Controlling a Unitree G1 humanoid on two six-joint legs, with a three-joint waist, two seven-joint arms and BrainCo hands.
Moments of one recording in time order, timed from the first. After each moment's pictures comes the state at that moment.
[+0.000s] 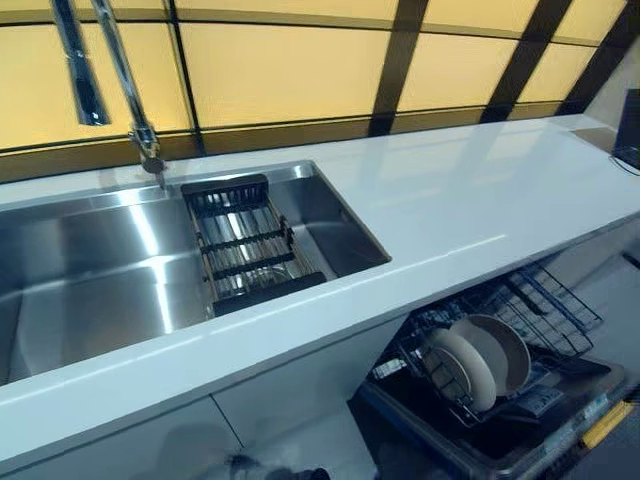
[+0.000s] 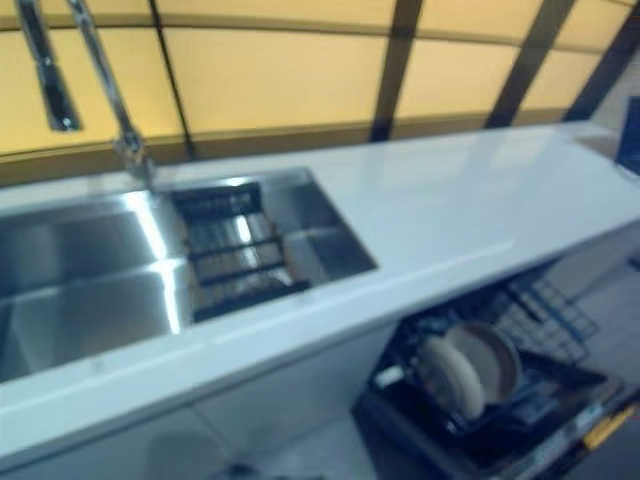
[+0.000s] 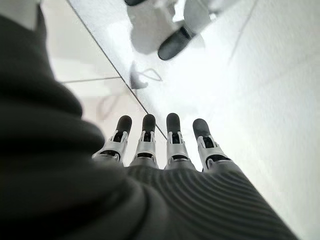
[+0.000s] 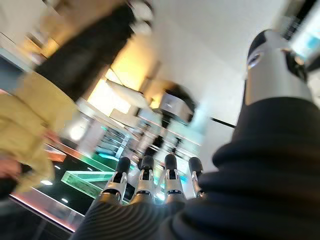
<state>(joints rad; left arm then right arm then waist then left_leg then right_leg) -0.09 0.34 -0.21 1.23 -0.10 0.19 0.04 0.28 -0.97 -0.31 0.72 -0.55 0.46 -0.03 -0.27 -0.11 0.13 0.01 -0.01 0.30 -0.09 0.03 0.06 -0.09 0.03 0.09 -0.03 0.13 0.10</state>
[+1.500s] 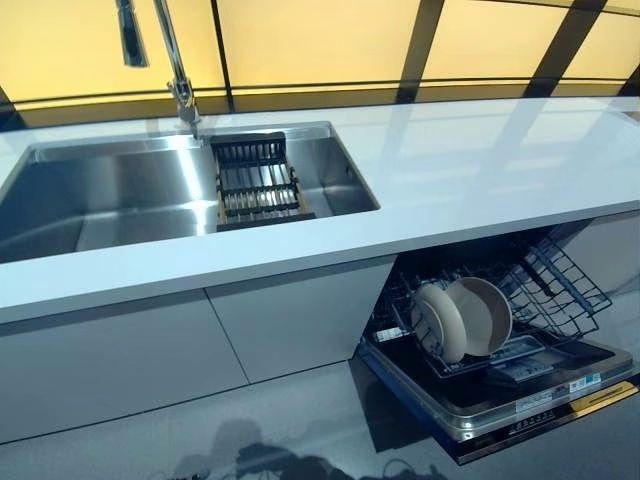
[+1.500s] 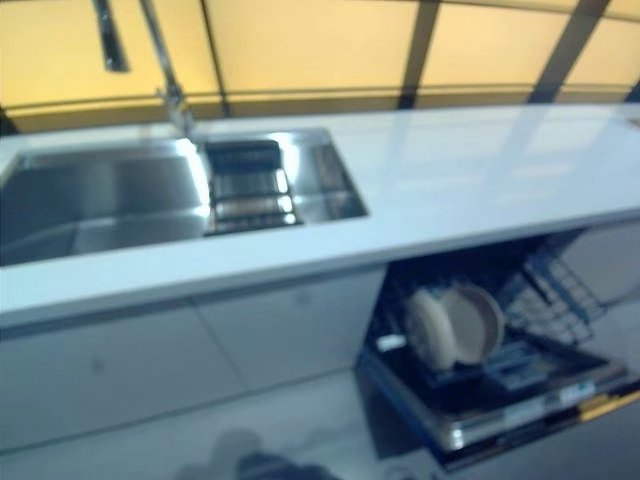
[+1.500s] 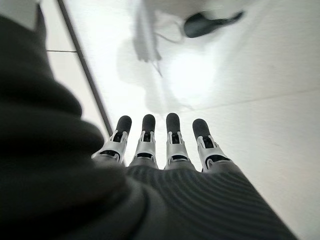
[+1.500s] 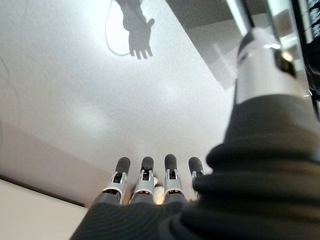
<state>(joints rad) -0.16 0.38 -0.17 1.28 -0.21 0.13 0.05 0.05 -0.66 -0.31 1.12 0.49 0.38 -0.06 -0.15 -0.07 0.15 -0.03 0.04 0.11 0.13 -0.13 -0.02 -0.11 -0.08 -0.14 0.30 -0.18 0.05</state>
